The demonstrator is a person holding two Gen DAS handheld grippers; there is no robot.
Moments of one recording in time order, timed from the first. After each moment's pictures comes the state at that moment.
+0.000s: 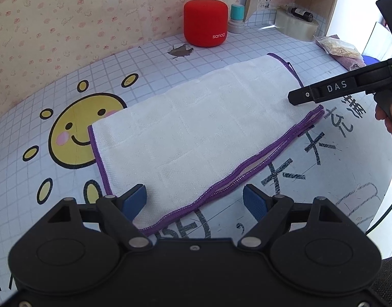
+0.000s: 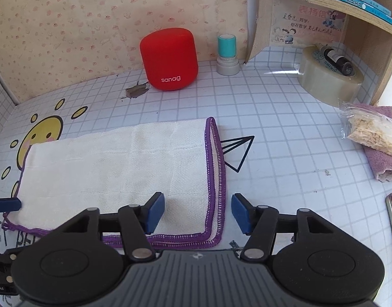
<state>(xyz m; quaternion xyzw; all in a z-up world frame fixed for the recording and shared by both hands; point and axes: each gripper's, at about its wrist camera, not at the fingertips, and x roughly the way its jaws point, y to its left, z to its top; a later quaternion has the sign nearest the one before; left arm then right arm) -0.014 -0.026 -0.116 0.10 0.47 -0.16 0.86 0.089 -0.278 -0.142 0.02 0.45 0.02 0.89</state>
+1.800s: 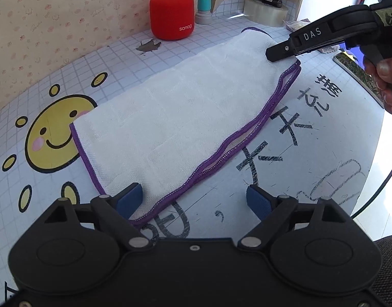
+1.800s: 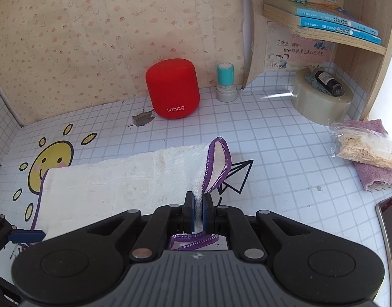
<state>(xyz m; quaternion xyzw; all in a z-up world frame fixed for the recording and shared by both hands) -0.023 -0.030 -0.118 0.11 0.47 -0.22 0.85 0.082 -0.267 -0.113 0.03 0.41 0.02 0.91</state>
